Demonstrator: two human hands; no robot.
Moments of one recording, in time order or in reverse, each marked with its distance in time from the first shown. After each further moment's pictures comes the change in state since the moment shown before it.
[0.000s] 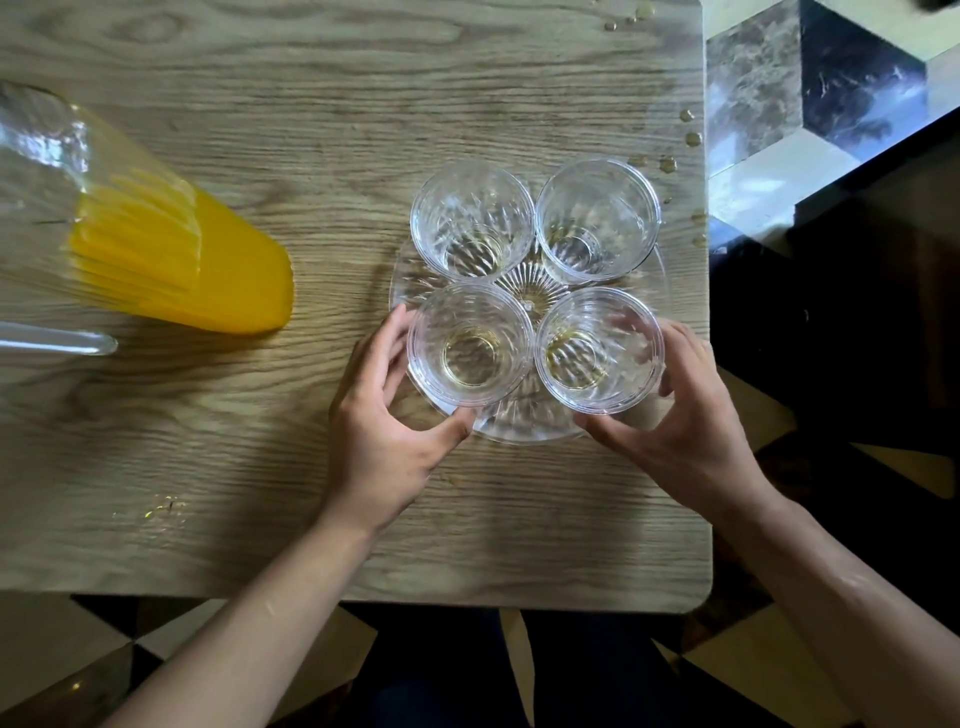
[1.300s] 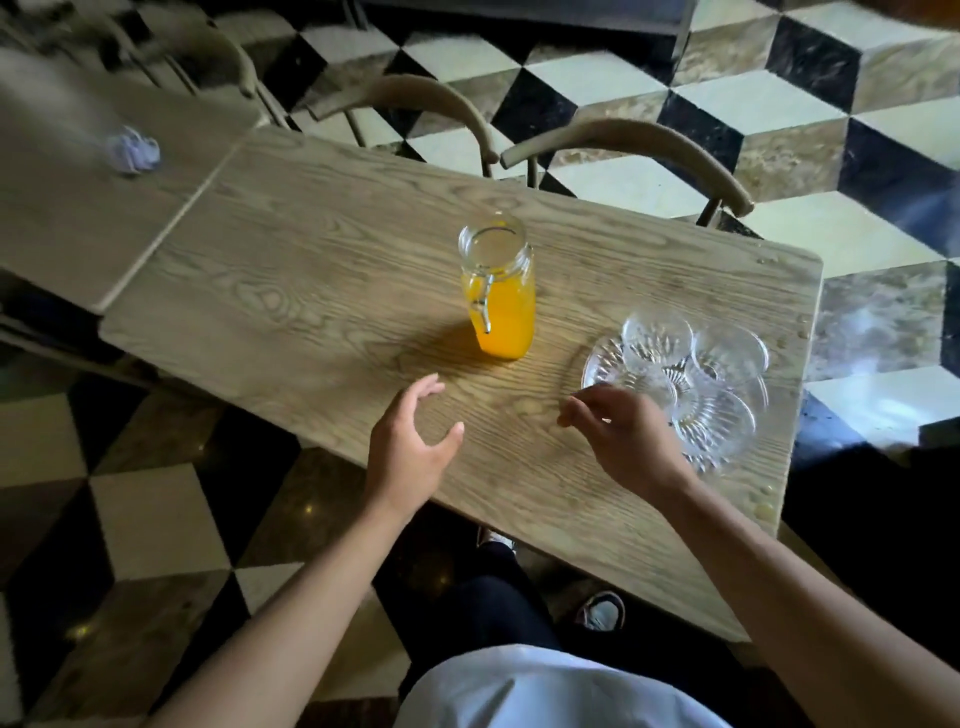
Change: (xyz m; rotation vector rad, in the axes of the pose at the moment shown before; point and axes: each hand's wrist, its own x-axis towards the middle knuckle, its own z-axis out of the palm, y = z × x) left_hand -0.101 0.067 -0.158 0.350 0.444 -0.112; right_hand 0.004 -0.199 0.040 0.174 -0.326 -0.142
